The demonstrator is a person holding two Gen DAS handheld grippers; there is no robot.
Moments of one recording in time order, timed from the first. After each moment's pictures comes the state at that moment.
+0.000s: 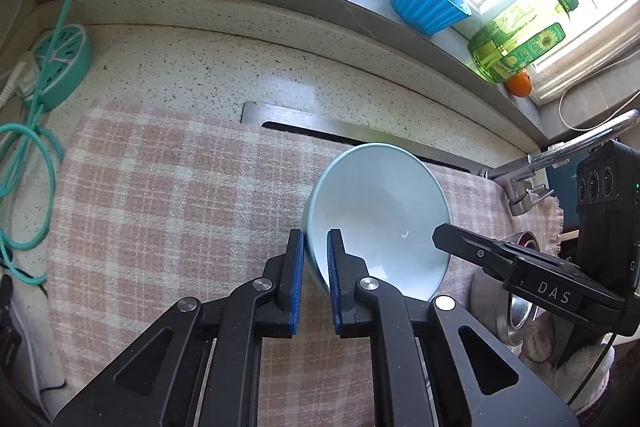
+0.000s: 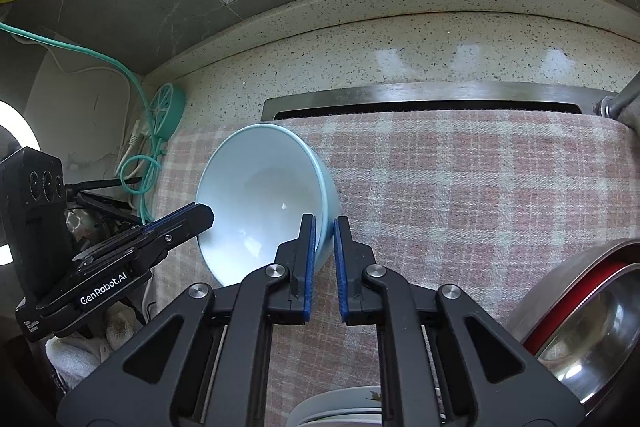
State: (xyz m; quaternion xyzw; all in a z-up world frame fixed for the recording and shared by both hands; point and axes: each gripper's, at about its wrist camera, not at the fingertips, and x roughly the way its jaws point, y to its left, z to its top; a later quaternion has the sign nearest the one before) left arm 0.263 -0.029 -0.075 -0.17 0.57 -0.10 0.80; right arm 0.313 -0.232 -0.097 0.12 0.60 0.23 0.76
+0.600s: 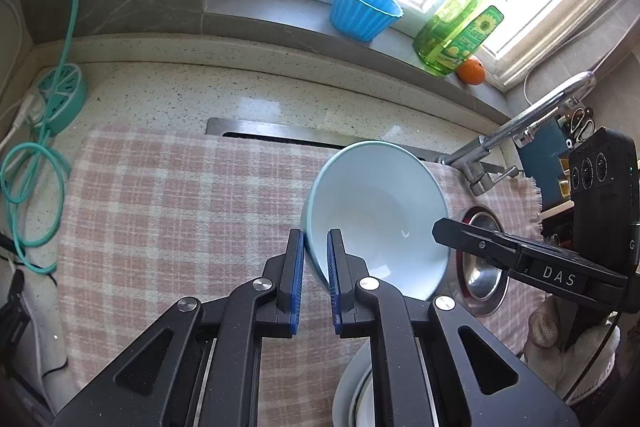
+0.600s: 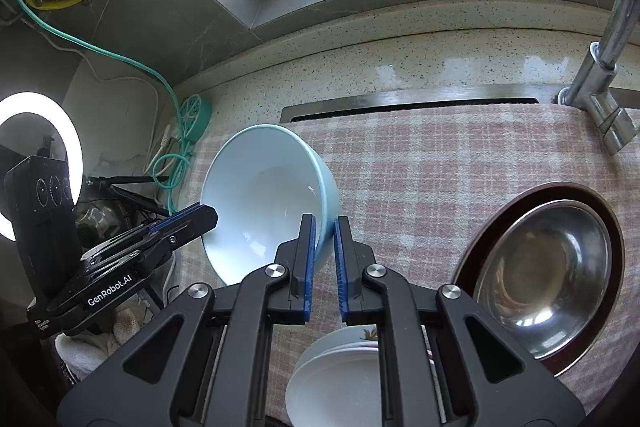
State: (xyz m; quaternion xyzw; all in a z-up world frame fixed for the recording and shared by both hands) left arm 0.226 -0.062 -0.022 -0.14 0.54 -0.13 0.82; right arm 0.271 -0.284 -0.041 0.14 0.57 0.24 0.78
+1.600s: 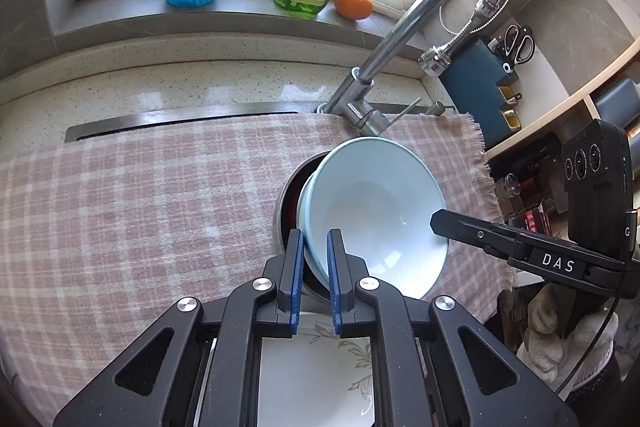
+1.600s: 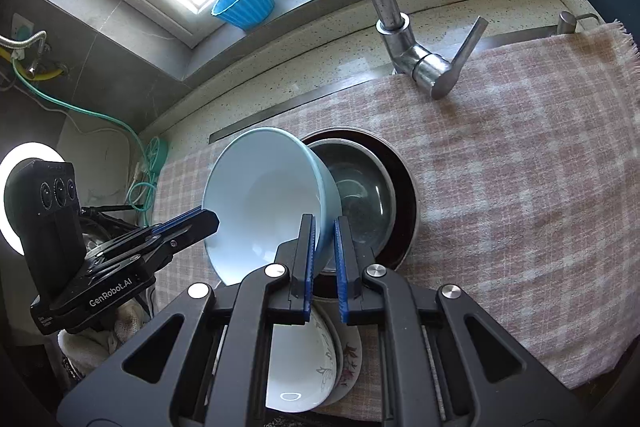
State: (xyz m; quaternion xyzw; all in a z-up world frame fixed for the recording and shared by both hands) left arm 0.205 -0.215 -0.009 -0.09 0.55 -0.24 0.79; right arm 0.226 -0.451 -0.026 0.20 0.55 0.15 0.80
